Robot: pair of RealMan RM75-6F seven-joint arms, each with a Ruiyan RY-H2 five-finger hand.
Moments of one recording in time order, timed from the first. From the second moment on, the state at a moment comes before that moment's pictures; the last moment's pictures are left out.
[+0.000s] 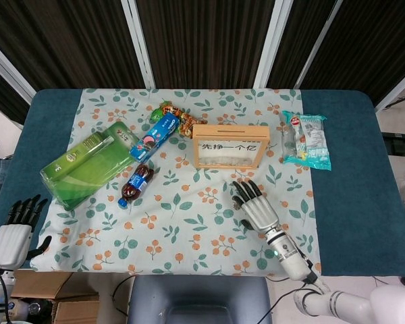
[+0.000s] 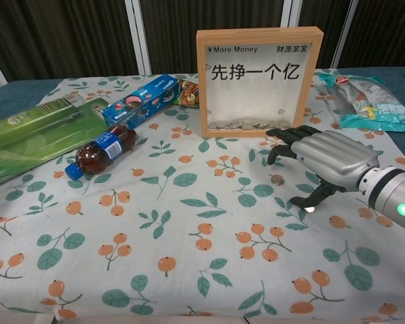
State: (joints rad) left arm -0.15 -1.24 -0.03 -1.41 1.50 1.43 0.01; right arm 0.55 -1.79 0.09 -1.09 -1.45 1.08 -0.32
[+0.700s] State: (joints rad) left arm -0.15 -1.25 -0.03 -1.40 1.50 1.43 0.00; right arm 0.57 -1.86 0.09 -0.95 -1.47 1.10 -0.25
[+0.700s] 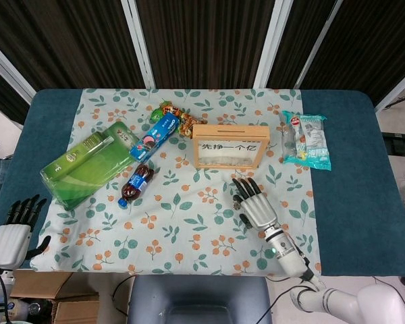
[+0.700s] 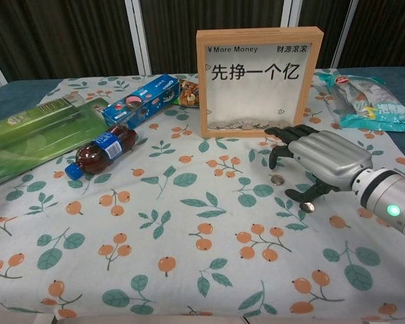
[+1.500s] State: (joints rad) left arm -0.15 -1.26 -0.03 -1.39 1.49 1.42 -0.01; right arm 0.57 -1.88 0.08 -0.92 -1.47 1.09 -0.25
